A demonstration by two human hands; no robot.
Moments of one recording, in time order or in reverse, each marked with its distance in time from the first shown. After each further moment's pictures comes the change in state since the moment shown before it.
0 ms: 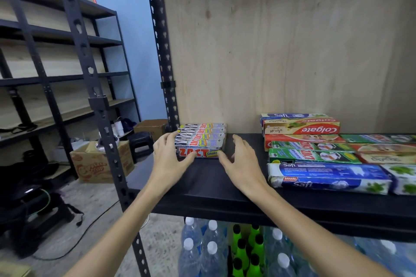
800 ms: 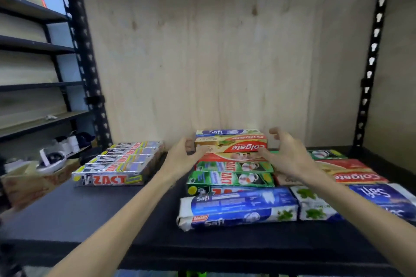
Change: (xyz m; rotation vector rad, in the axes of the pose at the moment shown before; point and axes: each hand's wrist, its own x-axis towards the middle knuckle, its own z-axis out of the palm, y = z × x) left_hand 0.052 0.164 0.156 -0.404 -0.322 -0.045; right_hand 0.042 0.131 -0.244 -0.335 0.030 0.187
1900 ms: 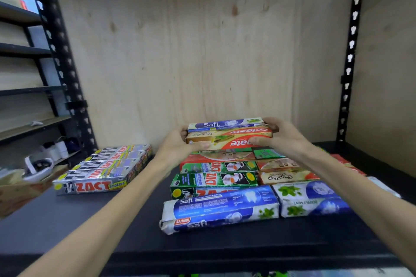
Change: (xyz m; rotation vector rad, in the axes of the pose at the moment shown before) left_hand 0.019 0.041 0.013 -0.146 -0.061 -0.030; right_hand 0.037 0.041 -0.022 0.422 -0.119 0.061
